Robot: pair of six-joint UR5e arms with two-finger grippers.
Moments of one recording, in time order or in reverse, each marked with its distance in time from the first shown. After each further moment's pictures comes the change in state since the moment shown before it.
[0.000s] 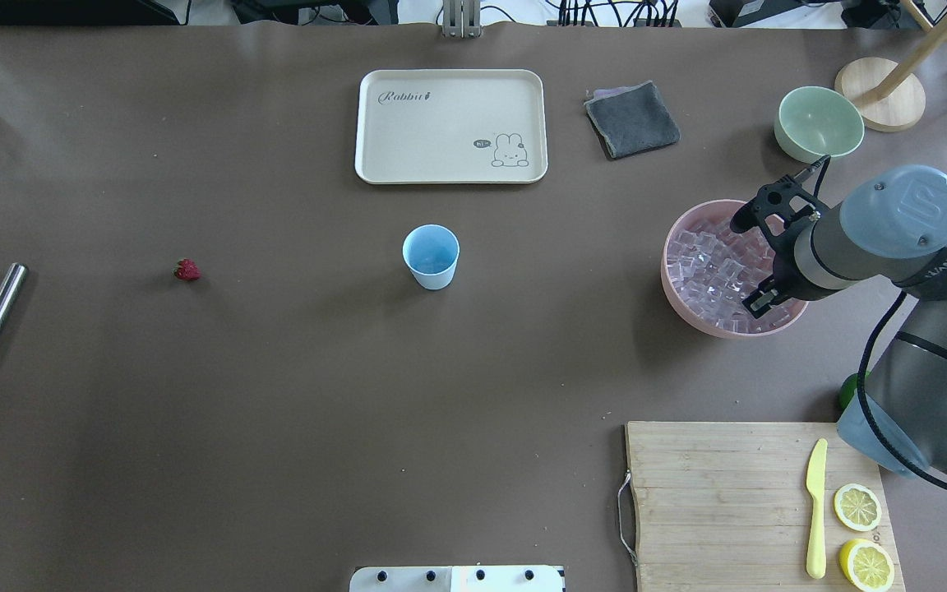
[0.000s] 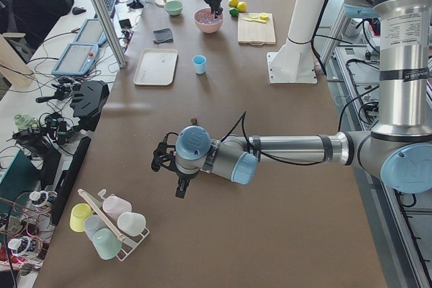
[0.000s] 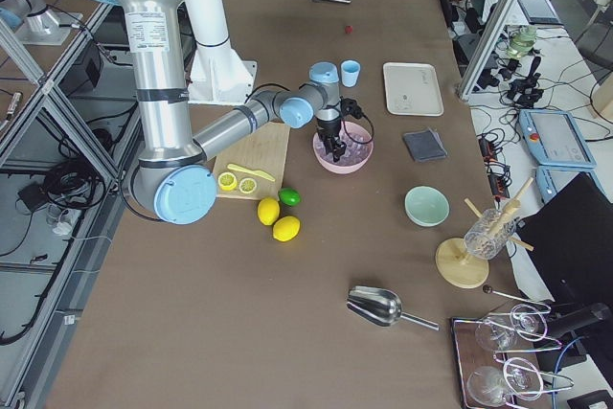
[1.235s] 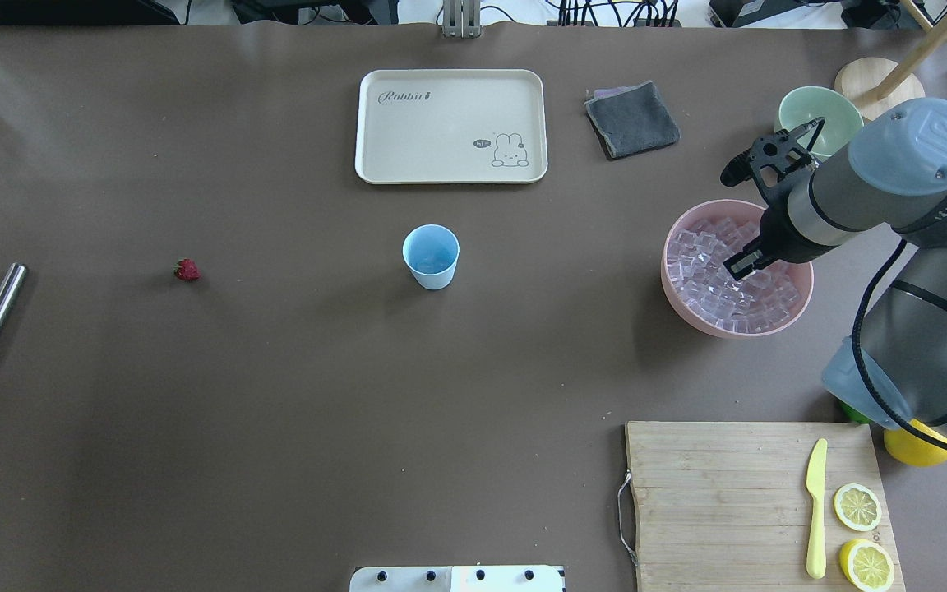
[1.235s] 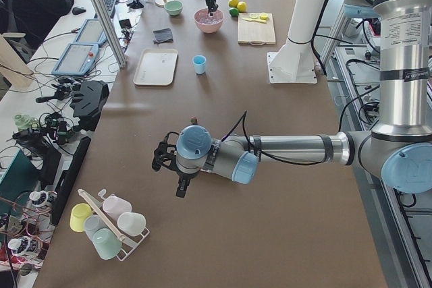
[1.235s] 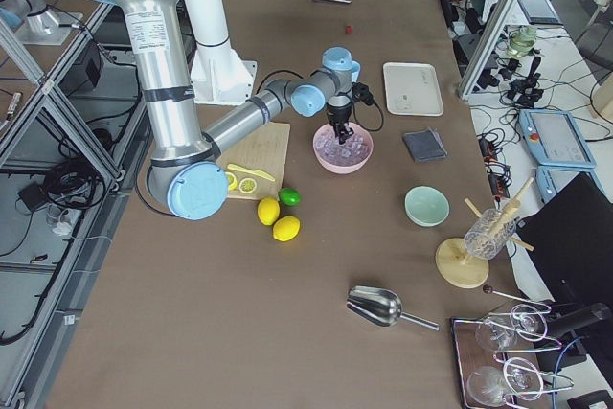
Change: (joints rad) left arm 0.000 0.003 -0.005 0.000 0.000 0.000; right arm 0.077 0.147 -0.018 -0.060 0.136 0.071
